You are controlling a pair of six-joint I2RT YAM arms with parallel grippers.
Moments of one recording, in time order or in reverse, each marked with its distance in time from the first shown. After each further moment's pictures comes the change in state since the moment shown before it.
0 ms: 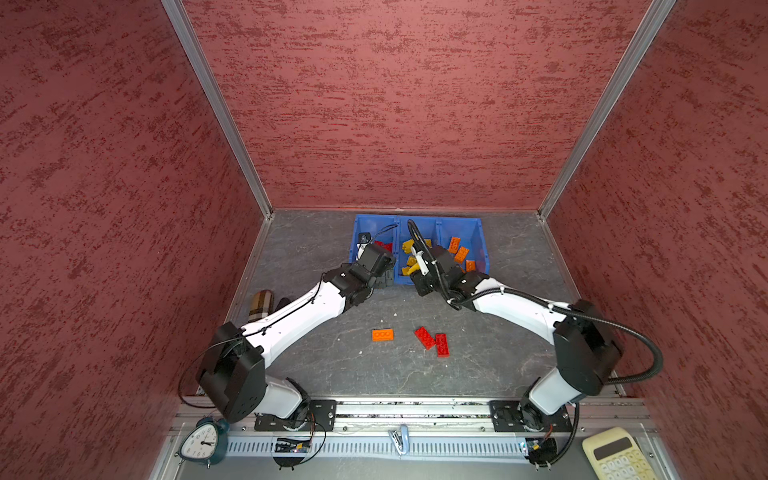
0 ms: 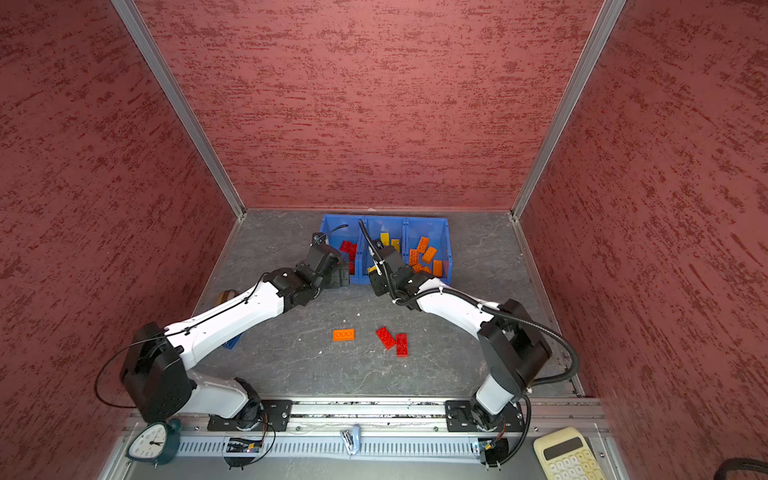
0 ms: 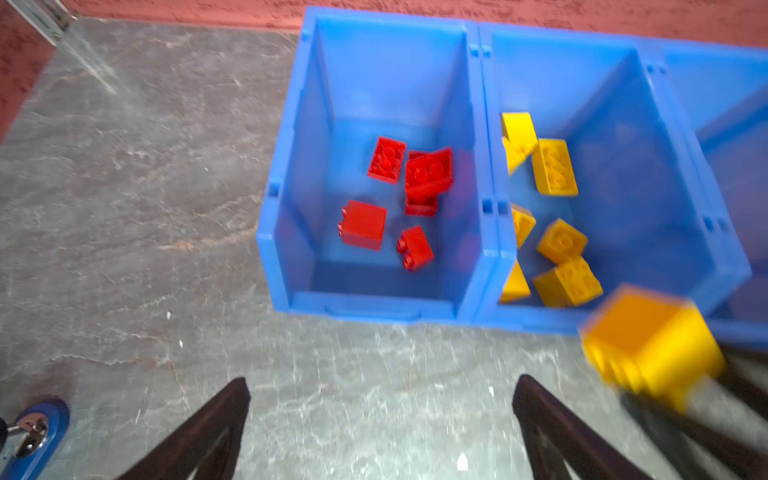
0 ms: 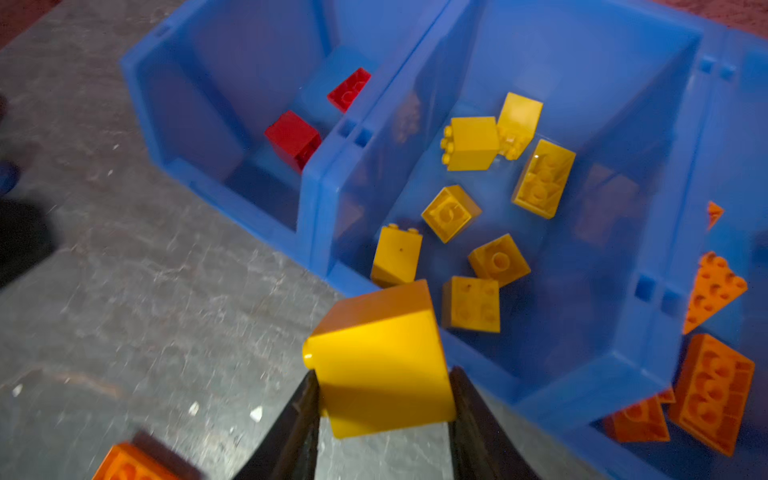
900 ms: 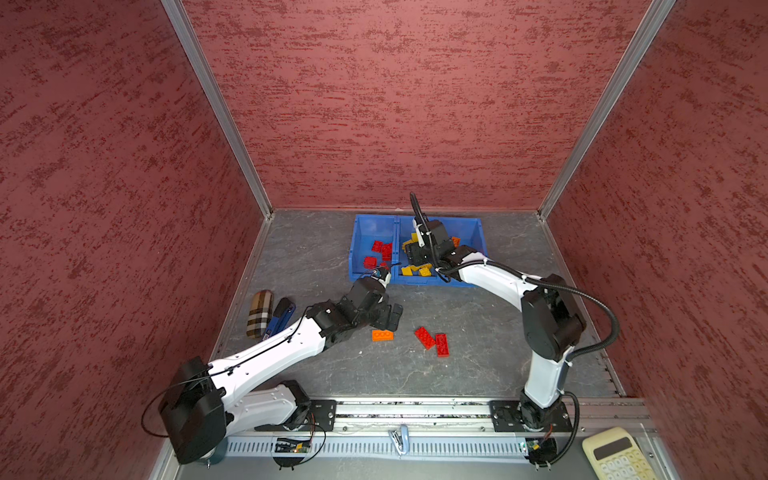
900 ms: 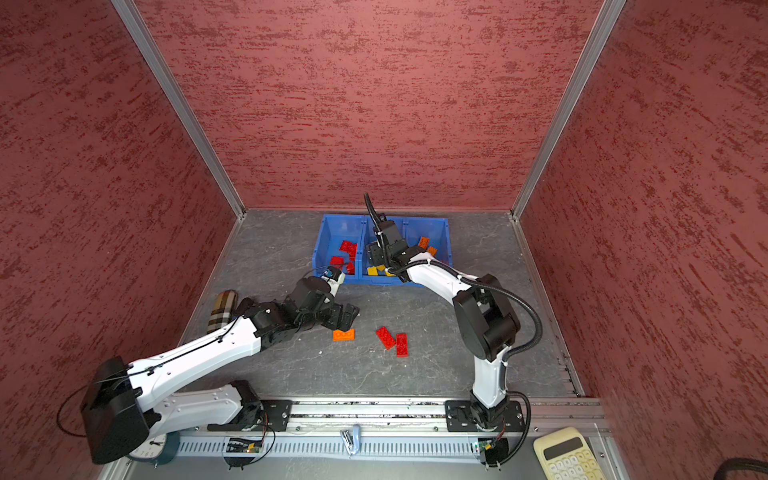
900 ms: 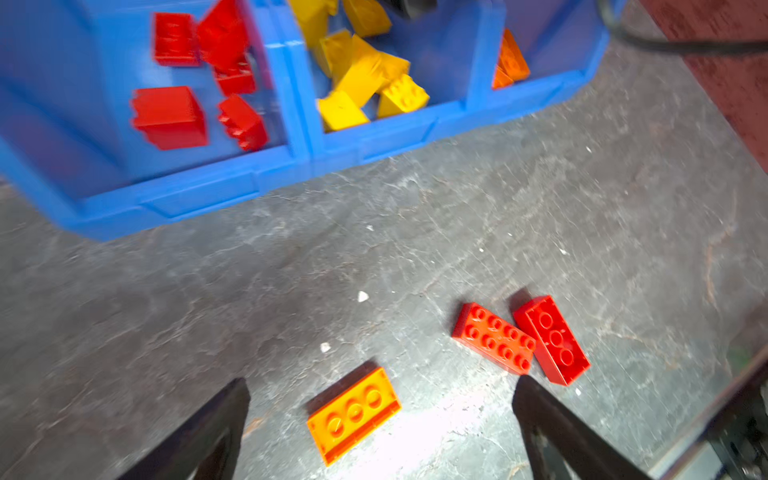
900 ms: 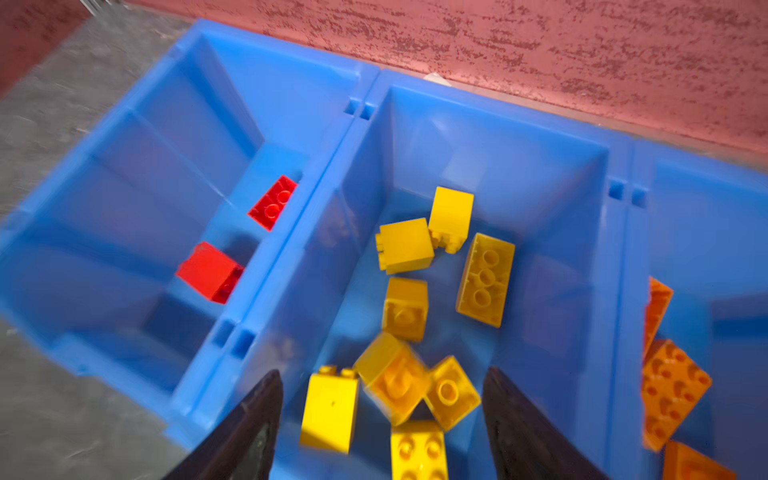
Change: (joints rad) left arm -0.132 -0.199 -0.247 0.096 0.353 0.170; right arm -0.119 0.161 0.234 -0.012 -0.035 0.022
